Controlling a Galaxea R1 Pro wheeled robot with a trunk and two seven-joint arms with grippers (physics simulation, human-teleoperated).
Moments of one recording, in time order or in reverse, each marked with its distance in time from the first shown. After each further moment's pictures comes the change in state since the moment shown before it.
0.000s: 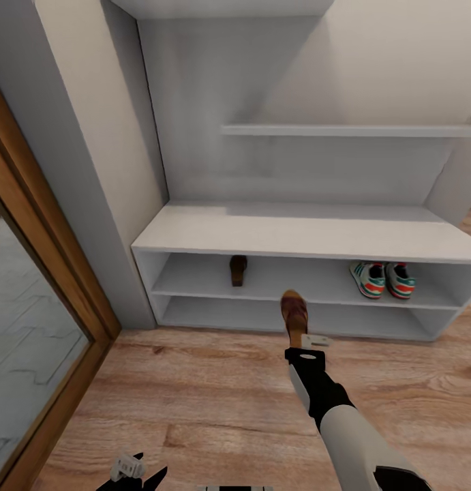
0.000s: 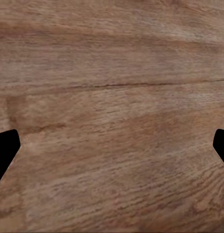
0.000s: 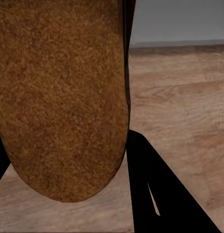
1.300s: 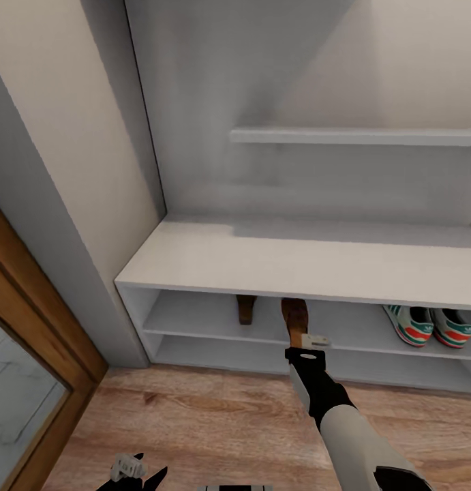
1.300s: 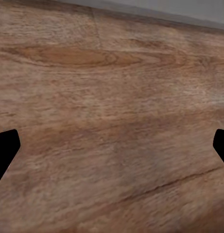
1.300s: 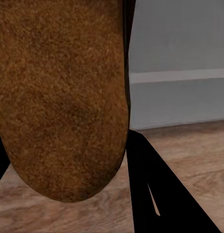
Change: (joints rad) left arm 0.000 -0.002 0.001 0.002 0.001 0.000 0.003; right arm 0.000 0.000 -0.002 -0.004 0.000 -0.002 -0.002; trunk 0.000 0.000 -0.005
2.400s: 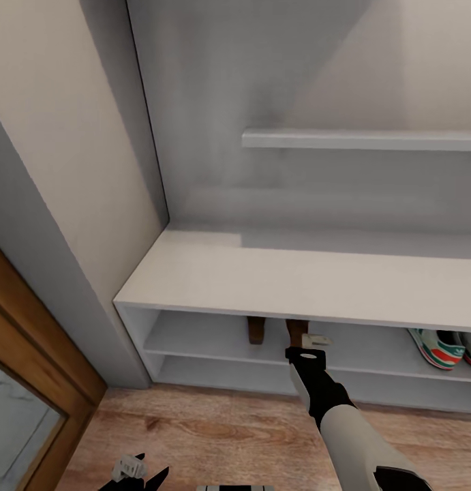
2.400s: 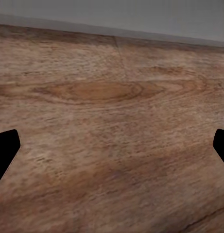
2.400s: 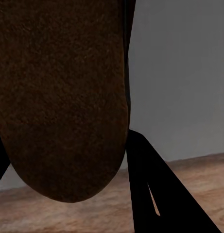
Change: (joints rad) left arm 0.000 -0.006 0.001 0.002 -0.003 0.000 0.003; right arm 0.000 0.000 -0.002 -0.003 0.001 0.000 0.000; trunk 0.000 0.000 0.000
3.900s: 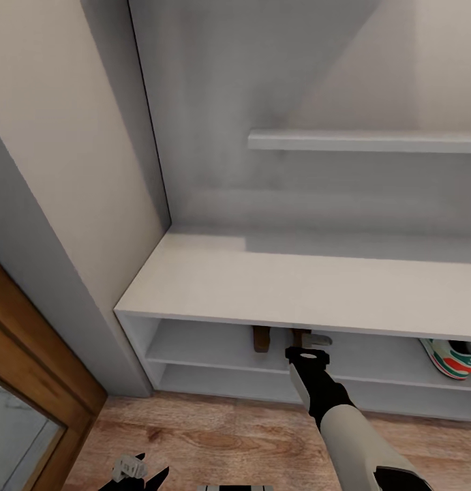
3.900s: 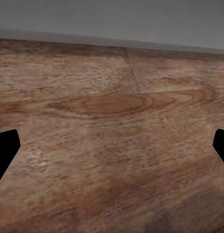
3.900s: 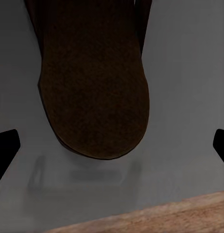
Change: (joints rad) left arm 0.000 -0.001 0.000 0.000 0.000 -0.001 0.000; right arm 0.000 0.000 0.000 -0.001 -0.002 0.001 -0.002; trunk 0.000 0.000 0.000
